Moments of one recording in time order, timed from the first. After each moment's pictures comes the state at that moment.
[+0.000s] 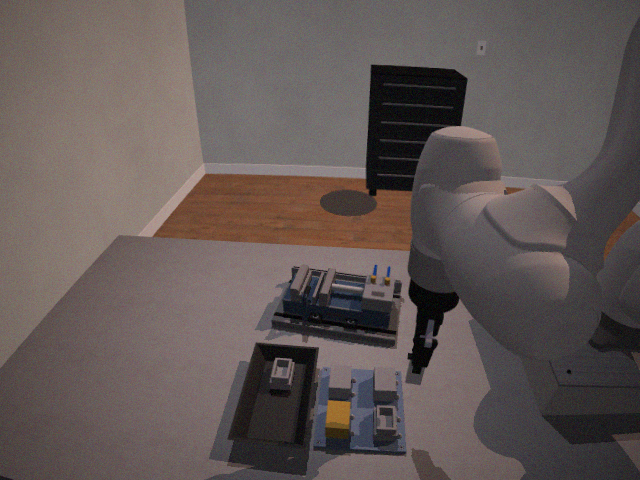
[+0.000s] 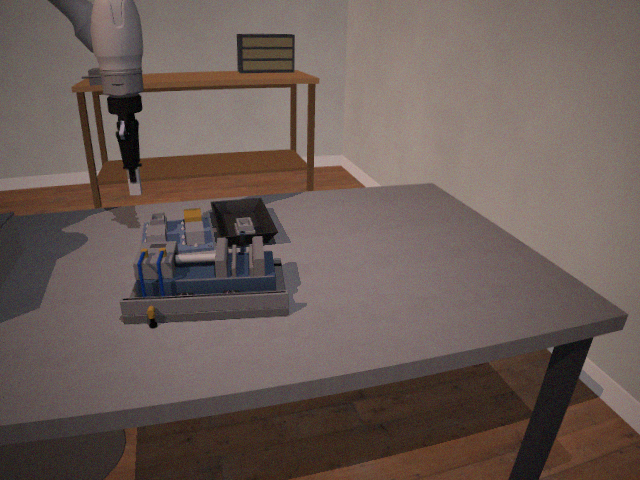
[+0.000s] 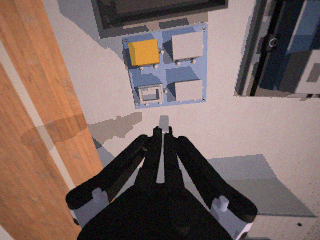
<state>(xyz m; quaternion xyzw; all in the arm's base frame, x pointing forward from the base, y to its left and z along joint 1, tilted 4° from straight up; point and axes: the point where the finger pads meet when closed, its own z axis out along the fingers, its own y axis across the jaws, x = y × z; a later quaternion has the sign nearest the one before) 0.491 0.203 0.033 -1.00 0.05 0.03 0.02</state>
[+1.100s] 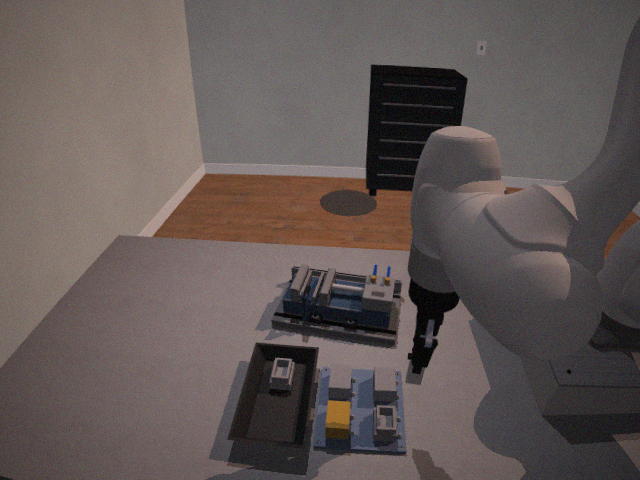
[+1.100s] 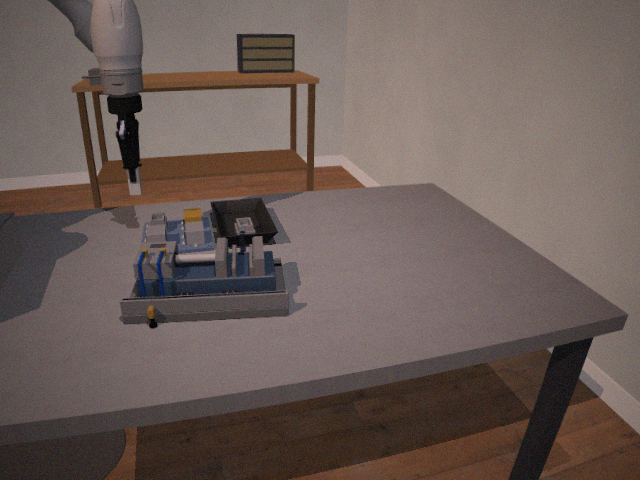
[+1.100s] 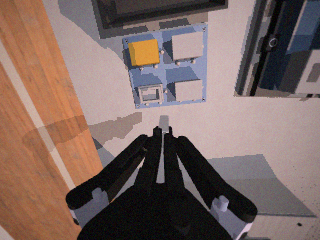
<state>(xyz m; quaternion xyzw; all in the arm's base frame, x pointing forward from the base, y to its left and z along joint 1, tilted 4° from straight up) 0.491 0.203 0.033 -1.00 0.05 0.03 0.02</state>
